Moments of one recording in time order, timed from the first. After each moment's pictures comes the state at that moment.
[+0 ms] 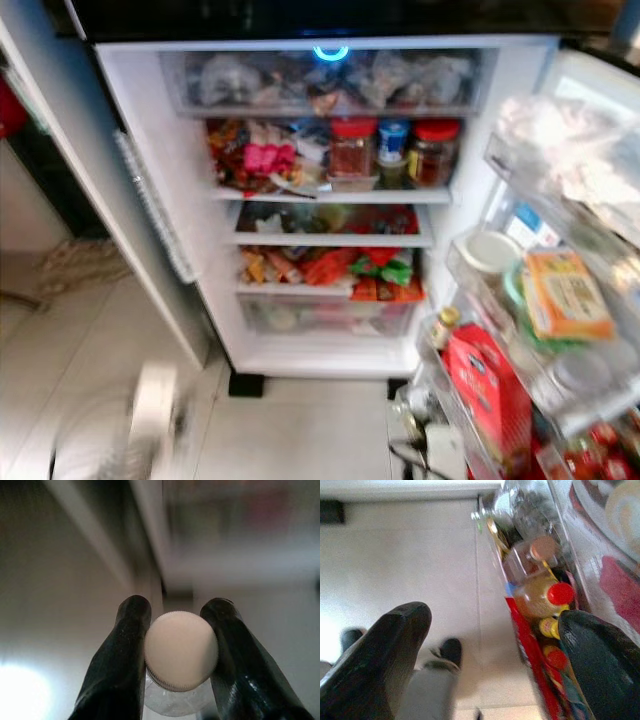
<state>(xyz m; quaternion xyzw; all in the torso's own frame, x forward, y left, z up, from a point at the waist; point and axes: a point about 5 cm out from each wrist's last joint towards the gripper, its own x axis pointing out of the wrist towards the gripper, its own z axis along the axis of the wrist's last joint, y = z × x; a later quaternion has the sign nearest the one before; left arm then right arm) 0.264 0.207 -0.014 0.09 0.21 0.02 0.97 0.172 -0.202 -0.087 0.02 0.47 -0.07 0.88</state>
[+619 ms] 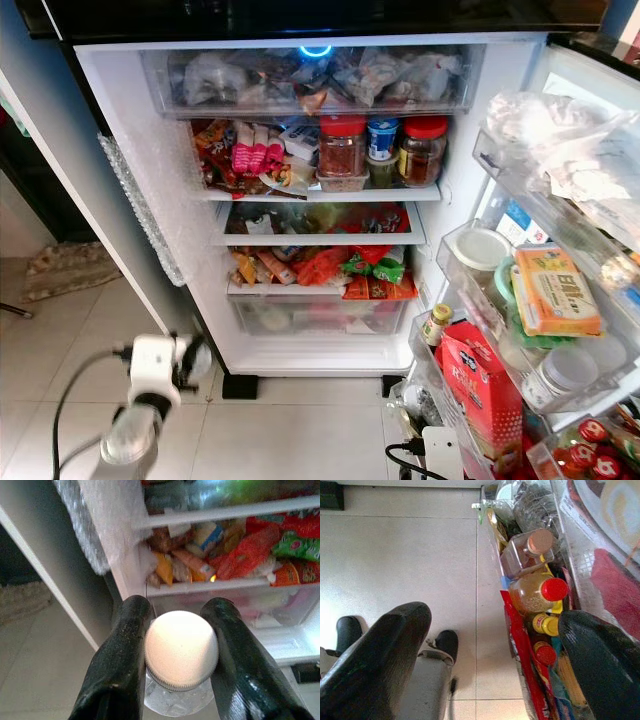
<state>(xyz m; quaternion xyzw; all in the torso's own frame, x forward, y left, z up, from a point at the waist) 0.256 0.192 0.010 0.06 0.07 0.00 1.00 0.167 -0.206 -0.089 0.00 0.48 -0.04 0.87</state>
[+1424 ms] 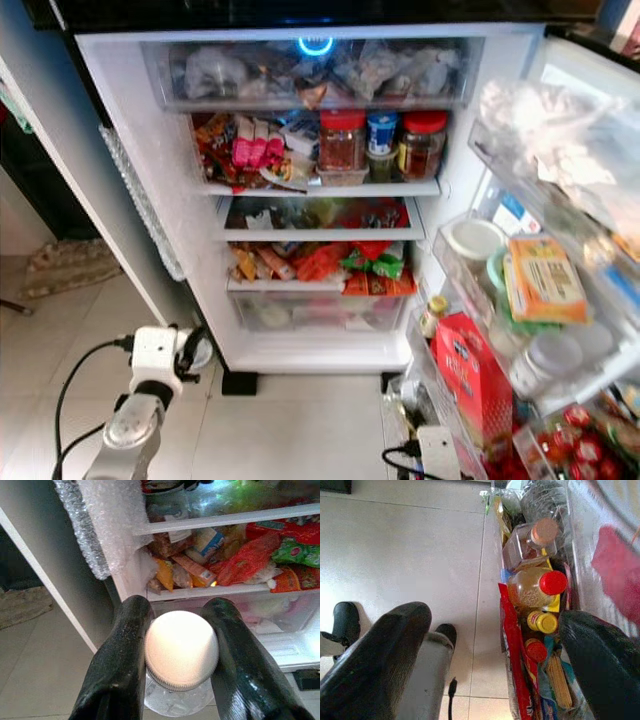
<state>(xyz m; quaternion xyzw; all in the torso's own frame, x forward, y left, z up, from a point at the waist) 0.273 0.188 0.026 0.06 0.06 -0.01 1.00 0.169 -0.204 -0.088 -0.02 0.49 -0.01 0.87</state>
